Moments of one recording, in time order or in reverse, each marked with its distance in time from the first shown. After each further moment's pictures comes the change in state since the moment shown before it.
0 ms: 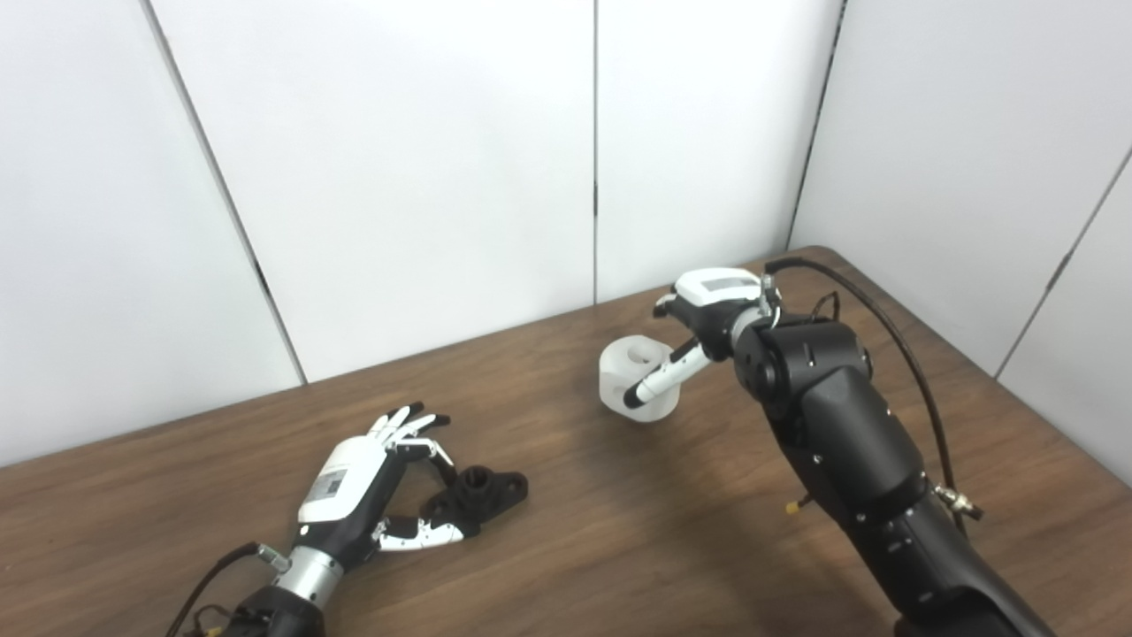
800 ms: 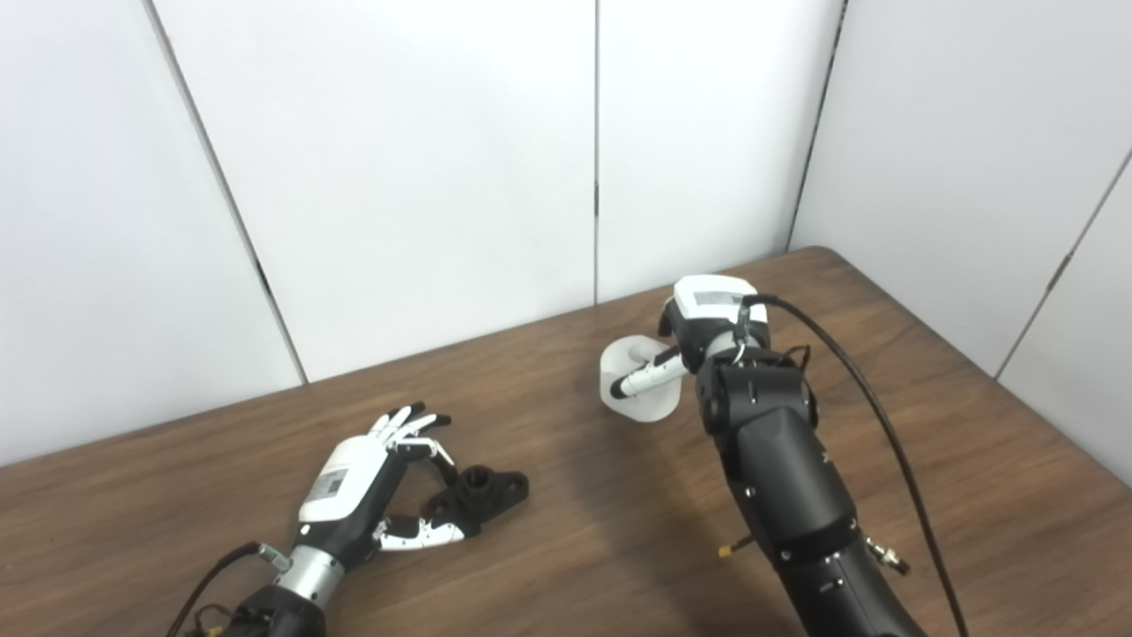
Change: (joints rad) left arm -0.002 -0.002 -0.001 0.000 0.001 -0.003 0.000; right arm 0.039 0.197 -0.096 0.119 -0.229 0.000 -0.228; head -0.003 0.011
